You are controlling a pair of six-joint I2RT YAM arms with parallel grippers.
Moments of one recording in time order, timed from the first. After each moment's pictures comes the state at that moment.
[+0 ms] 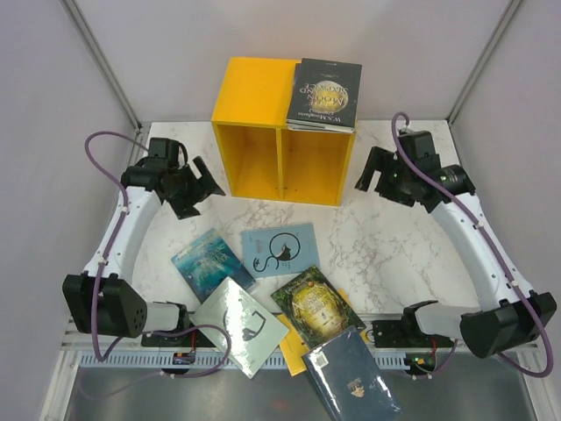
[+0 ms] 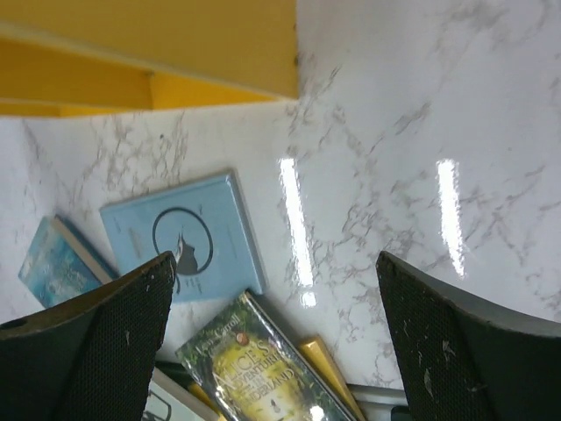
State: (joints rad) left arm -0.11 1.34 1.28 -0.94 0.20 -0.66; right arm 0.26 1.27 1.39 -0.94 0.04 0.57
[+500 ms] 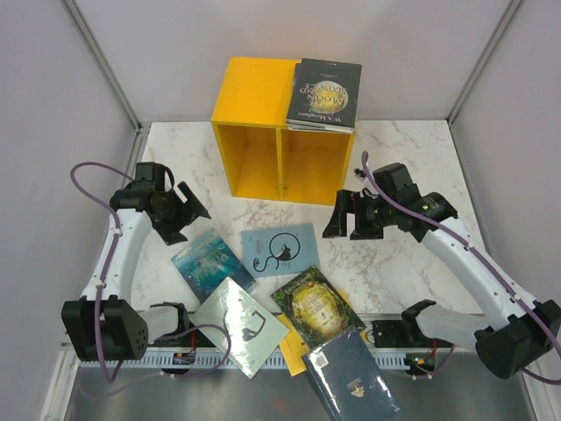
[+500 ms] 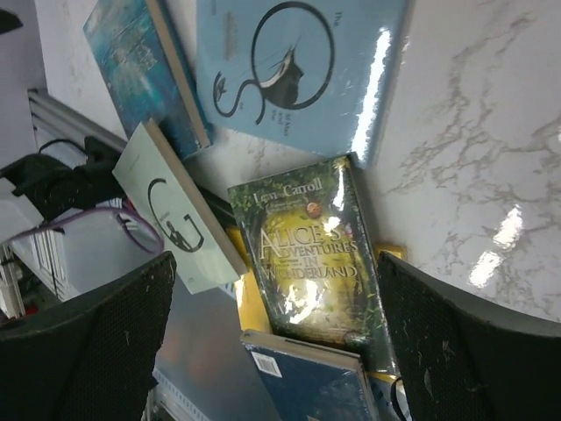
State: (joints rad) left arm 0.03 1.19 1.06 -1.01 0.18 -0.66; right arm 0.45 1.13 1.09 -0.87 -0.40 0.52
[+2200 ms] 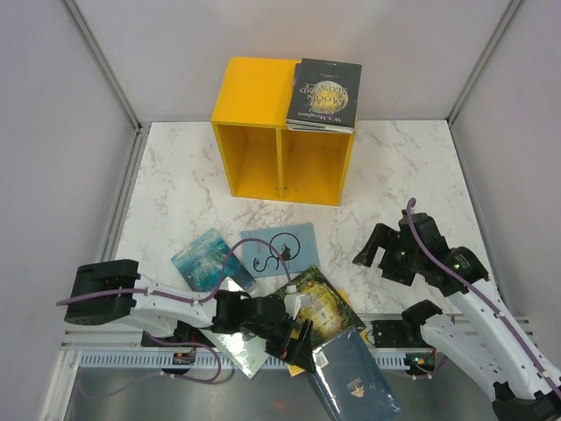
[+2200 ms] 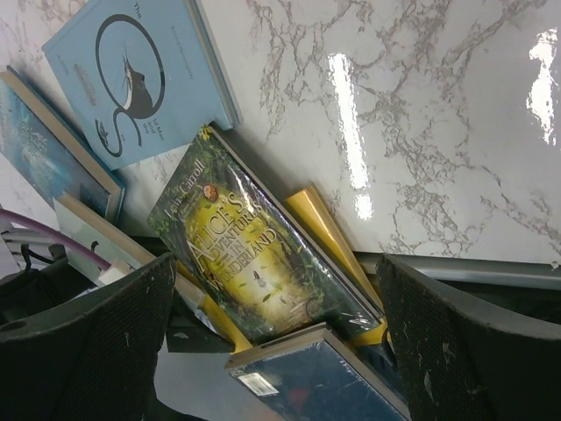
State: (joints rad) left arm -1.53 1.26 0.41 0.20 0.33 -1.22; right arm 0.45 0.71 0.77 -1.03 -0.12 0.86
